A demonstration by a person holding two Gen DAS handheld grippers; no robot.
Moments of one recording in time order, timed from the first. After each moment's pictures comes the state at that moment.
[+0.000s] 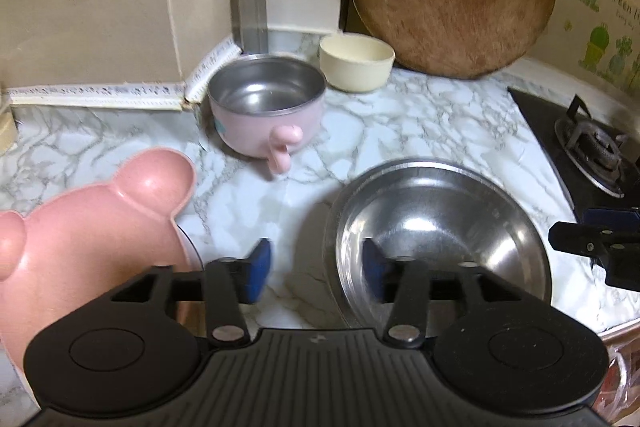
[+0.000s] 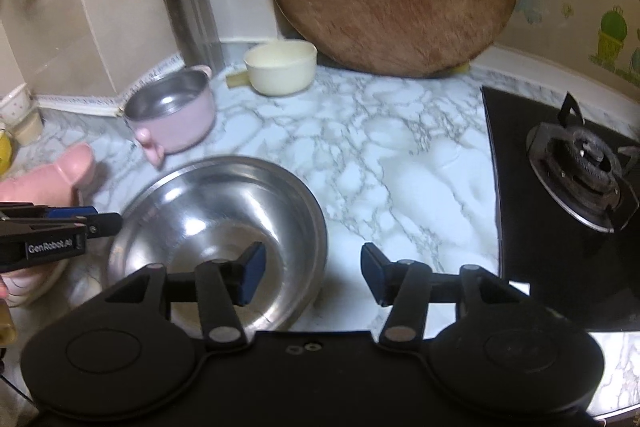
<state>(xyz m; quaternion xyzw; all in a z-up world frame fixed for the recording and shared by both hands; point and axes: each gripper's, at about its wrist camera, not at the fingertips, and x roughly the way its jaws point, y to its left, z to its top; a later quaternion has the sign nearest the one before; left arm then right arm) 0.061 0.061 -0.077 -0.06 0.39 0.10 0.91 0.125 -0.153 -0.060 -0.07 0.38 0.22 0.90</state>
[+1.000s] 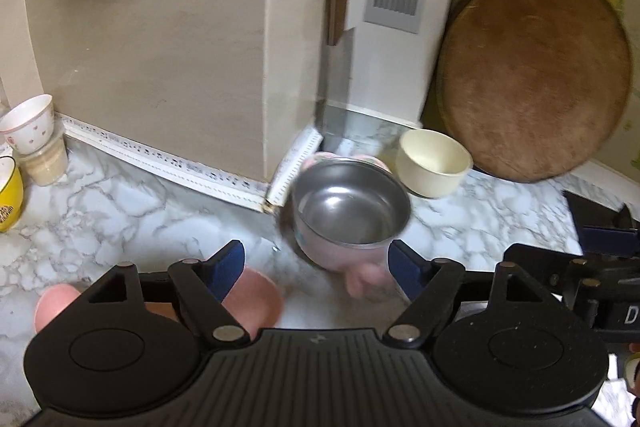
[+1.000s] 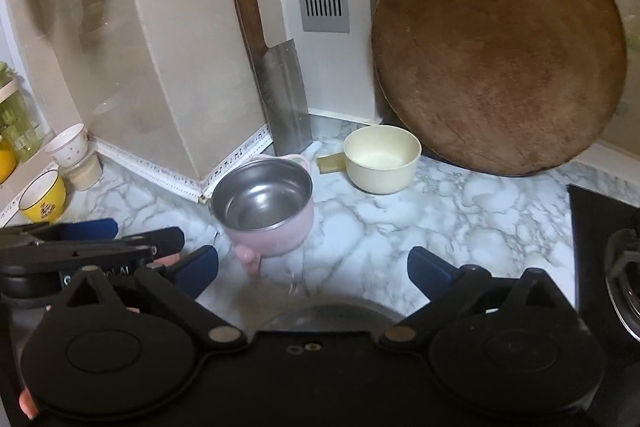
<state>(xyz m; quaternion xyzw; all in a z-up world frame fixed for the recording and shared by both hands) 0.109 0.130 -0.021 -0.10 0.34 0.19 0.92 0.183 -0.045 0.000 -0.07 0.35 0.29 0.89</state>
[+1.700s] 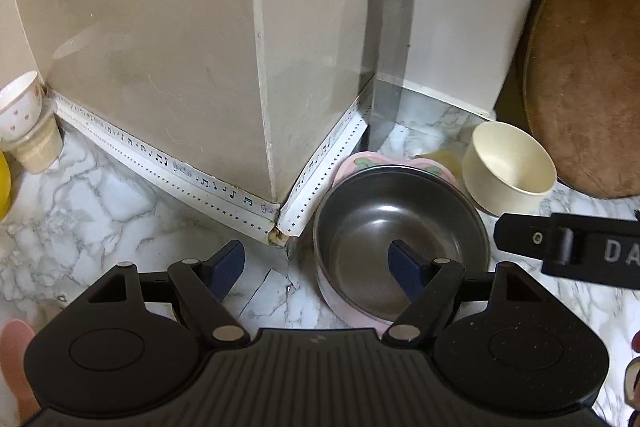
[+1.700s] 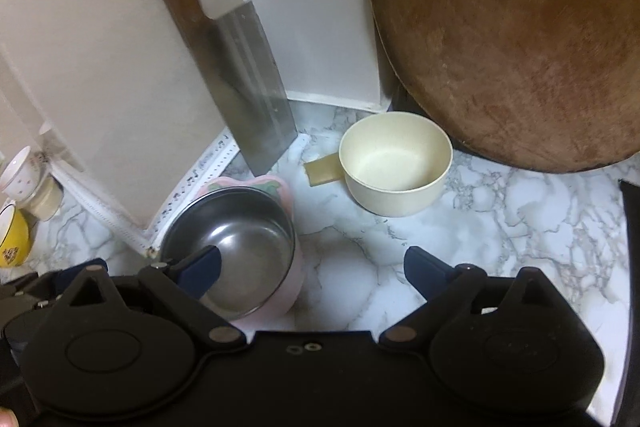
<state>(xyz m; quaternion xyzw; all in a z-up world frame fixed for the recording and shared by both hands) 0.204 0.164 -0.073 -0.11 0.39 0.25 0.88 0.303 0.017 -0.045 -0.04 0.43 0.27 0.86</state>
